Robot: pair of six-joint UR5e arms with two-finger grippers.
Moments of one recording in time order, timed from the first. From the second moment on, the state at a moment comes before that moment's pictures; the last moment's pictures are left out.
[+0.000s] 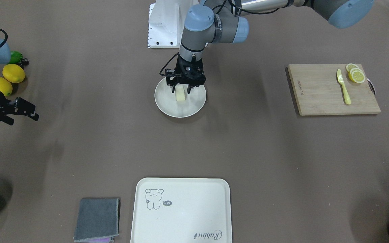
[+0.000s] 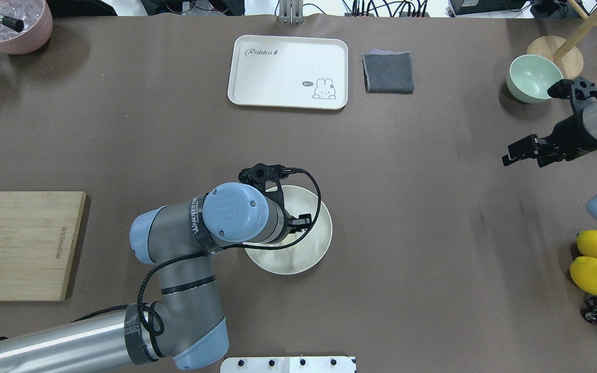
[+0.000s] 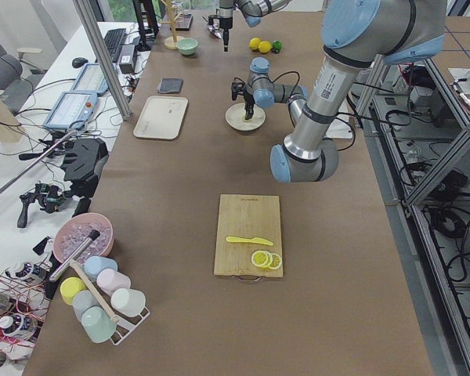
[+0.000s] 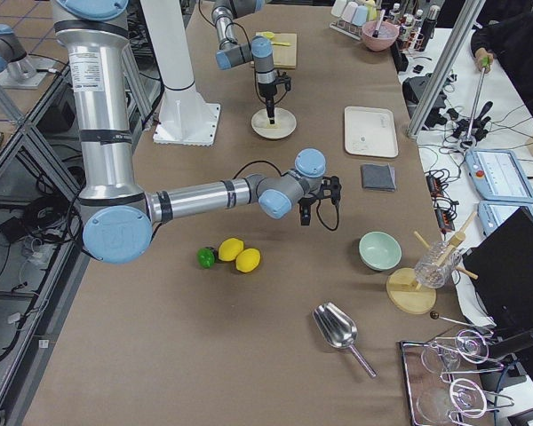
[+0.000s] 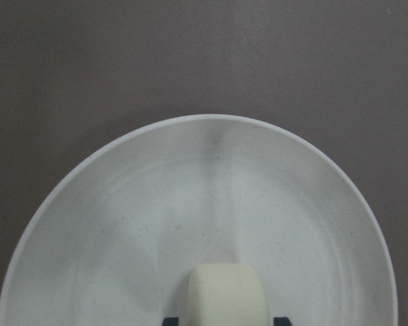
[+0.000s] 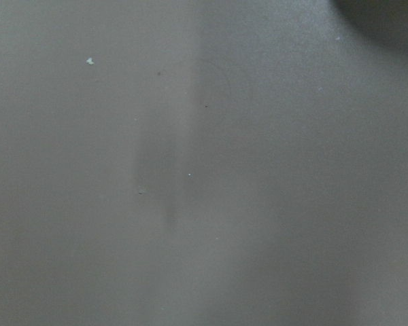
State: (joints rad) left arm -0.37 -2.27 -1.62 -1.84 -1.69 -1.42; right arm 1.04 -1.50 1.64 -1.02 2.34 0.79
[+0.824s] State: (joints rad) left arm -0.92 -2.00 -1.78 -1.59 -2.11 -0.69; right arm 1.32 -1.53 1.63 -1.30 2.35 0.21
